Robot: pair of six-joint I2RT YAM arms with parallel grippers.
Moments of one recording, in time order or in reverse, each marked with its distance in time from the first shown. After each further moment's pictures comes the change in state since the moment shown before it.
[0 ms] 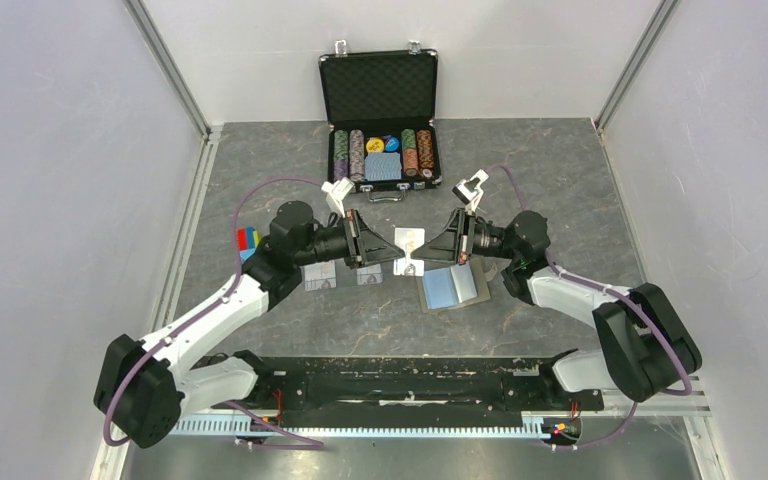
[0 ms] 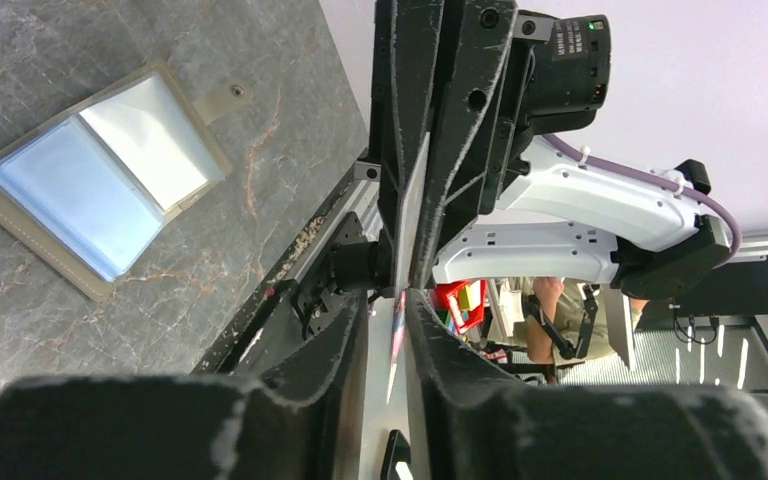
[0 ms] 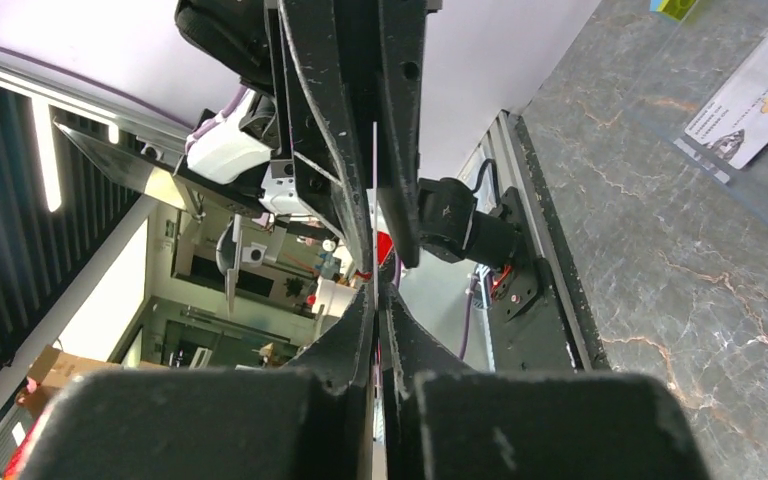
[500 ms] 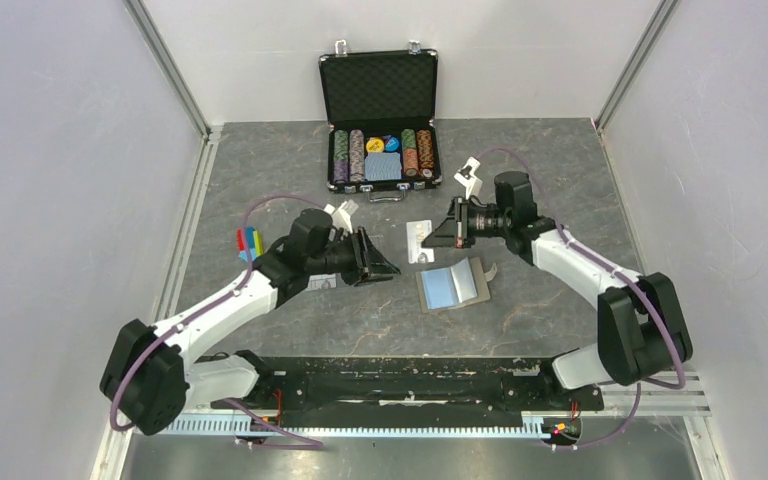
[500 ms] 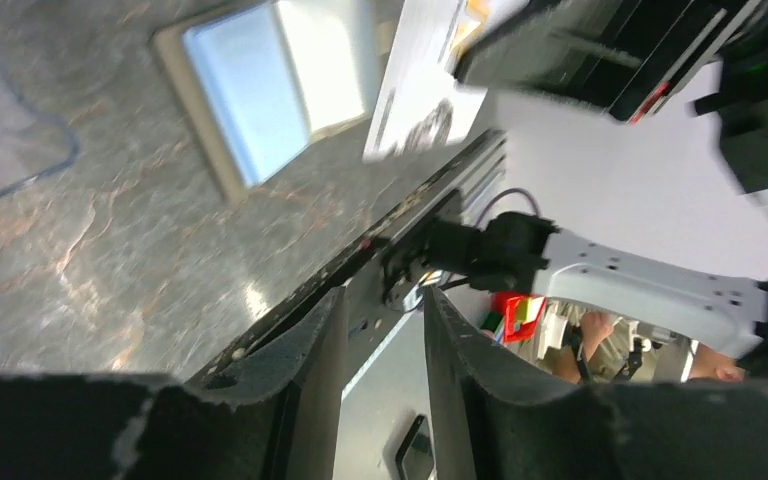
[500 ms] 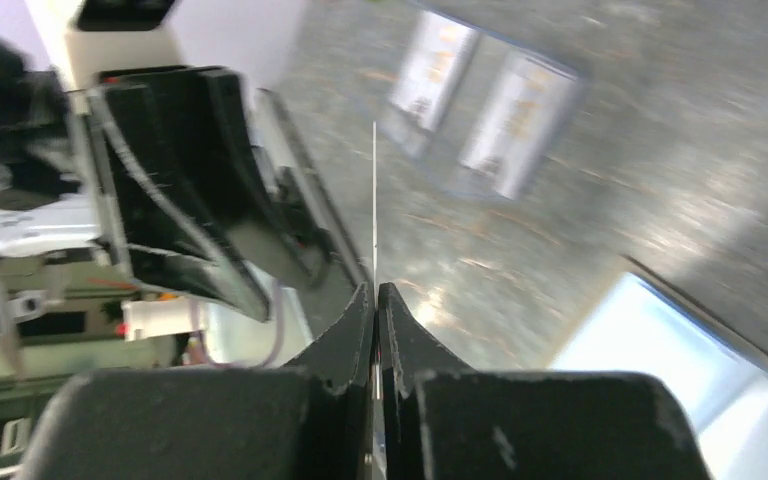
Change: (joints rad) left arm -0.018 0.055 -0.017 -0.230 -0.130 0.027; right arm -0.082 0.056 0.304 -0.958 0.079 -0.715
